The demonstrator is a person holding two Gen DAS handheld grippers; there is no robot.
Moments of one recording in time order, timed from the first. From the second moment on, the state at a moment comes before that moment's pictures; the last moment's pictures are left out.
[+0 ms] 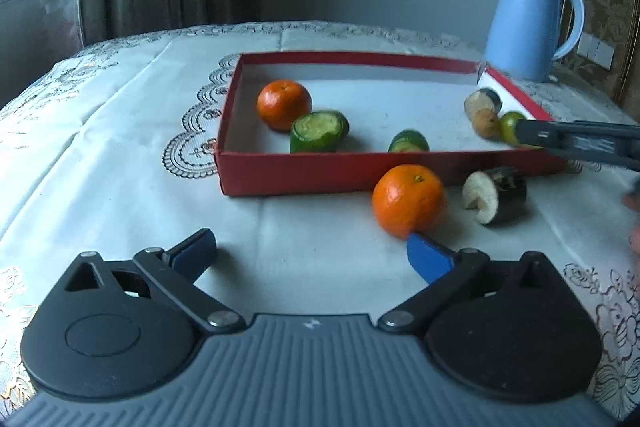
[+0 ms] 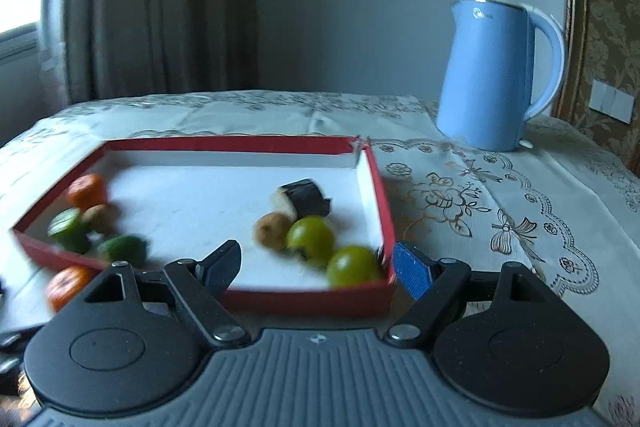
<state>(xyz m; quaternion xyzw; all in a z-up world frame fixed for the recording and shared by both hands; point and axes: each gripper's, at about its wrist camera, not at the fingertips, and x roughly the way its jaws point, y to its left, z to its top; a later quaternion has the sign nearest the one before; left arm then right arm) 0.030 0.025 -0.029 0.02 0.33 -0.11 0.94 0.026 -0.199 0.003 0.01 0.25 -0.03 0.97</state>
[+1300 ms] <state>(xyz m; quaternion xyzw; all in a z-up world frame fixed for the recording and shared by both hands) 0.028 0.024 -0.031 0.03 0.33 -0.08 0.94 0.016 -0.139 -0.016 0.02 0.31 0.02 0.95</state>
